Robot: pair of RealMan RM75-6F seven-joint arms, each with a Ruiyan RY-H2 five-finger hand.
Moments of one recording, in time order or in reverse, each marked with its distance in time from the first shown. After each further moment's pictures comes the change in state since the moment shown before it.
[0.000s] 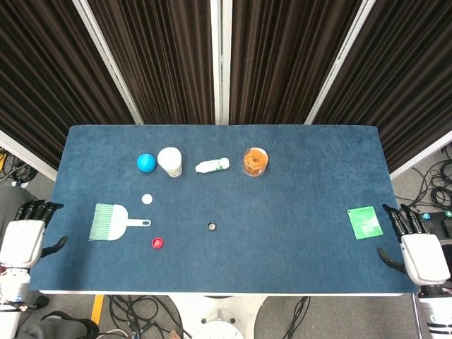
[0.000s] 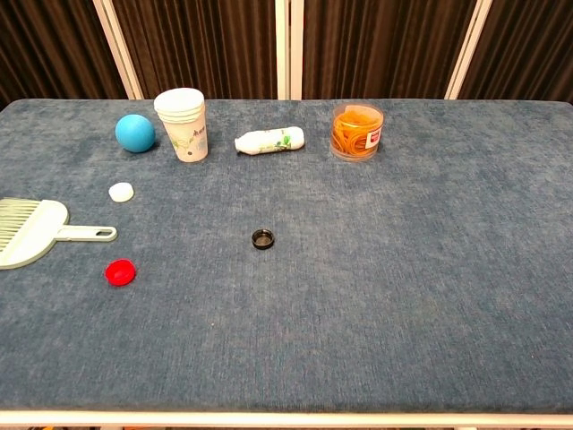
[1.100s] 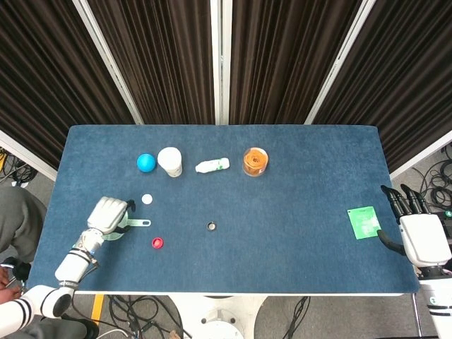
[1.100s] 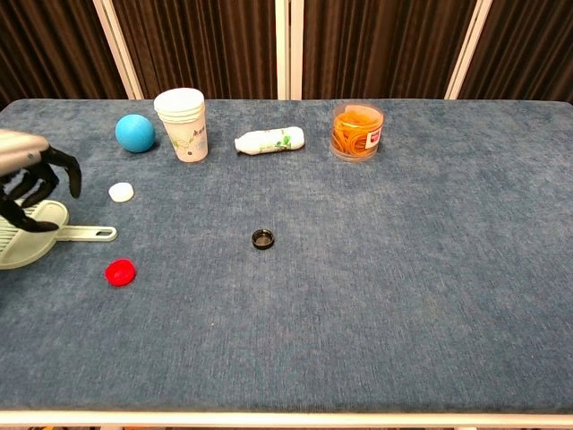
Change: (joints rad) left arm -0.370 -0.294 -0.029 0.280 -0.128 -0.509 0.044; right arm 0.073 0.087 0.056 -0.102 0.058 -0.056 -0.081
